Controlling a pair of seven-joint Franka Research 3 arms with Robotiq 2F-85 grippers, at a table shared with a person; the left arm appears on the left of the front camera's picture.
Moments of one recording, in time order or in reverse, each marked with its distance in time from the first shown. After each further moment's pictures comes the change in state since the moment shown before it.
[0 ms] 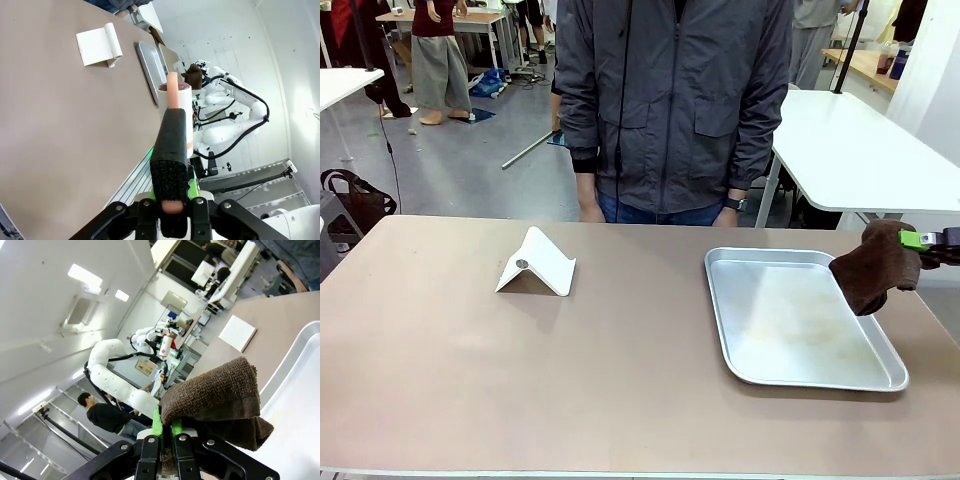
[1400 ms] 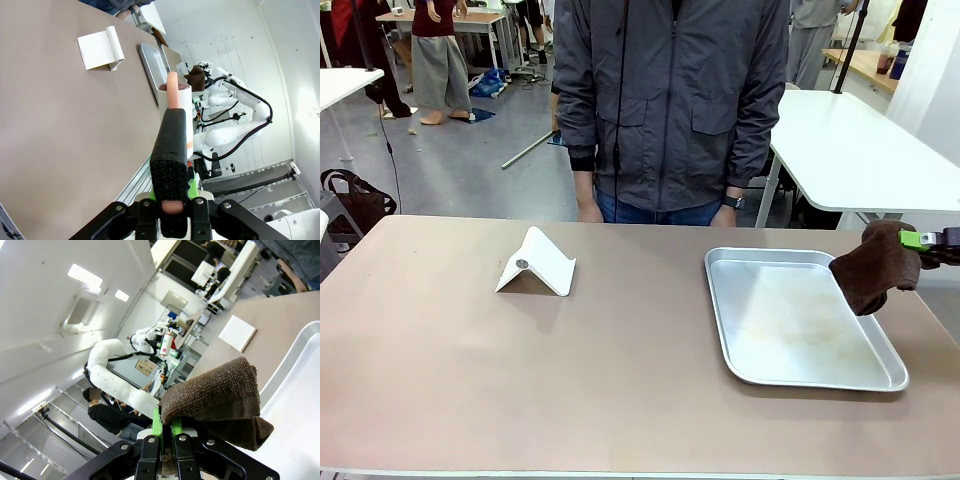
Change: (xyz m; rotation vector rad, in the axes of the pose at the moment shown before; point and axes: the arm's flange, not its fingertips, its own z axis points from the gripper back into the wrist) left arm 0.007 -0.003 -0.002 0.017 -0.005 -0.012; right arm 0.000 0.000 0.000 0.000 0.000 0.000
